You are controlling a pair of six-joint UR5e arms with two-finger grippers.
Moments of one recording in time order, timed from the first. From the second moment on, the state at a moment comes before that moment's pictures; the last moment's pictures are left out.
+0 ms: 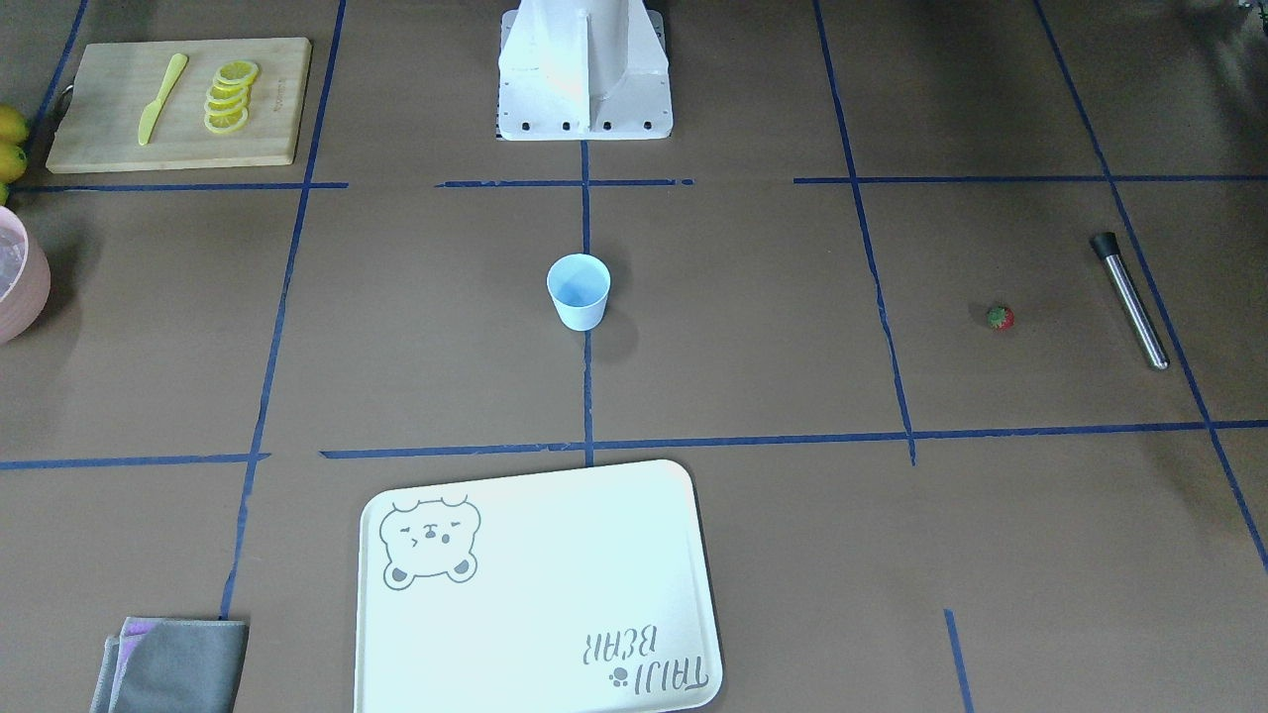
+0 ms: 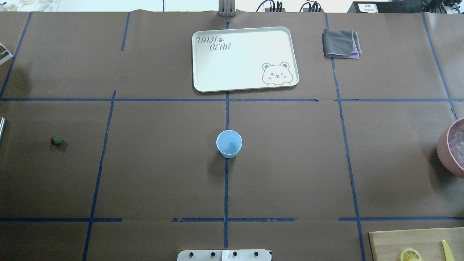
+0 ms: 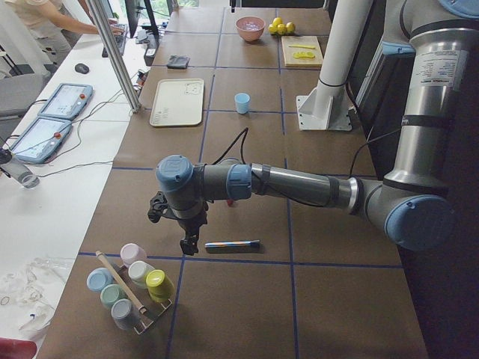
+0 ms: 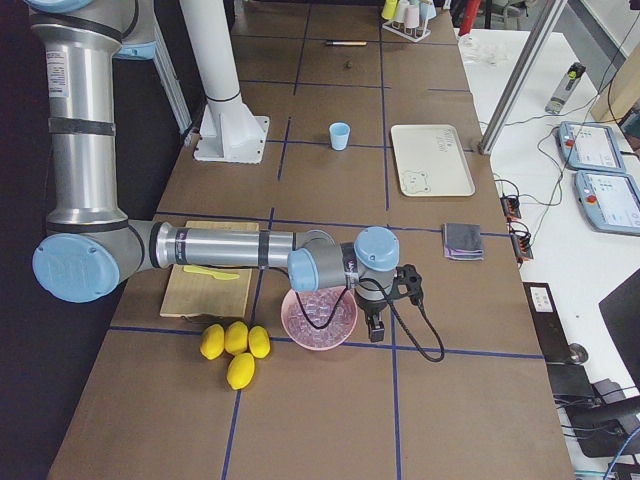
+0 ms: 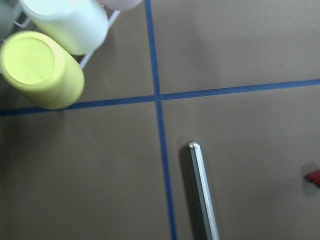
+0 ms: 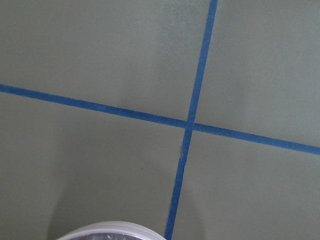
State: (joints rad) left arm -1.57 -1.66 -1.64 -1.37 -2.33 0.21; right arm 1.48 -1.59 1.59 -1.38 2.32 0.01
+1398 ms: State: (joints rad) left arm -1.56 -1.62 -1.67 -1.37 -2.33 0.22; right arm 1.34 -1.78 1.80 -1.33 2.39 0.40
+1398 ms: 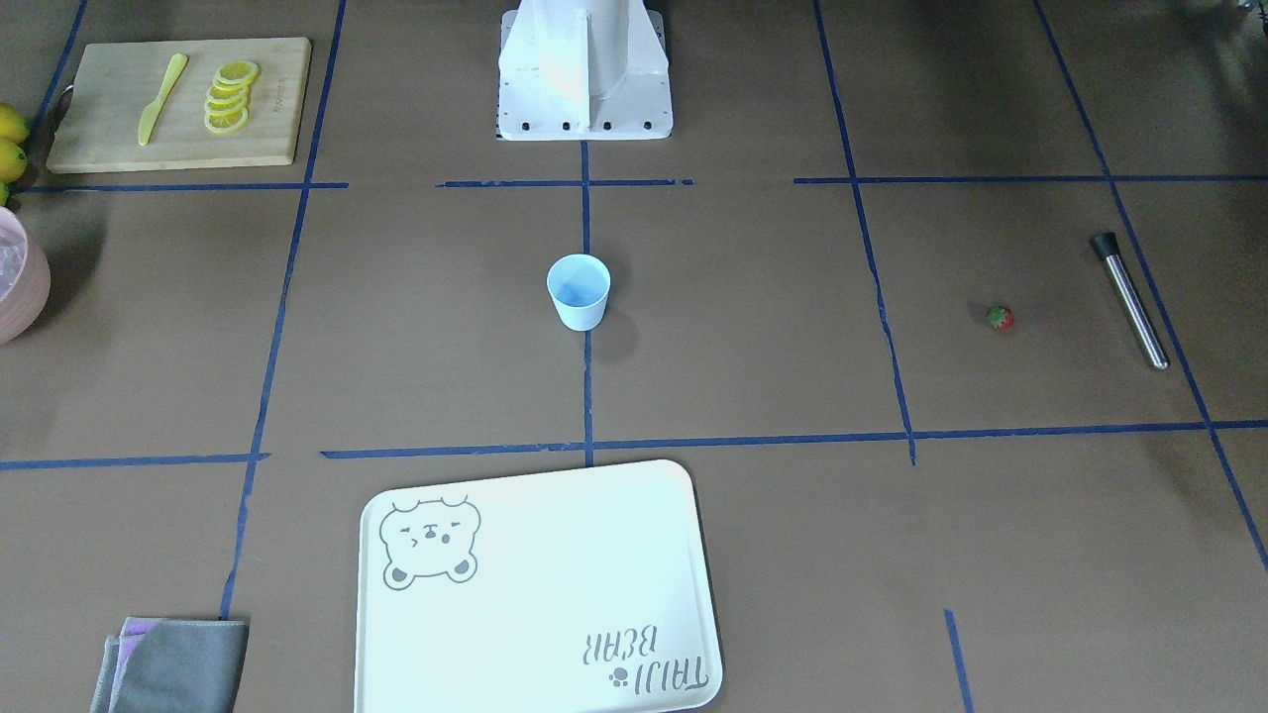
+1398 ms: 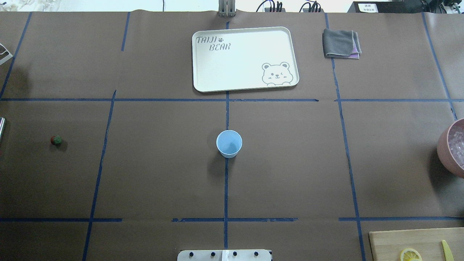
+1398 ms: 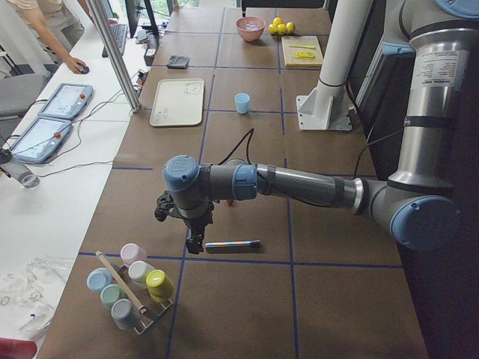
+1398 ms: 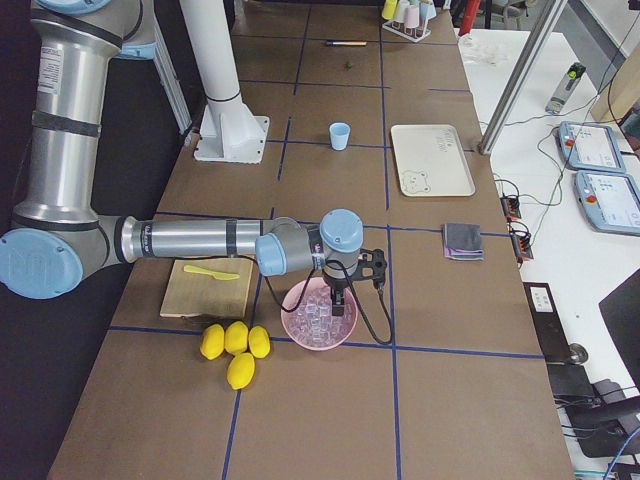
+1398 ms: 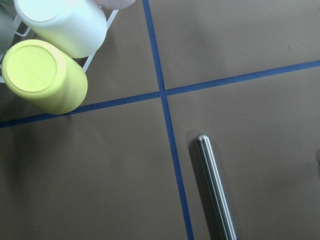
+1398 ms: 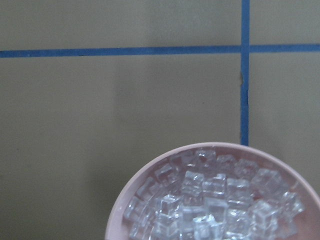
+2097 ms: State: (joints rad) left arm -1.56 -1.62 -1.68 -1.37 -2.33 0.21; right arm 1.24 -1.90 1.81 -1.18 2.35 0.68
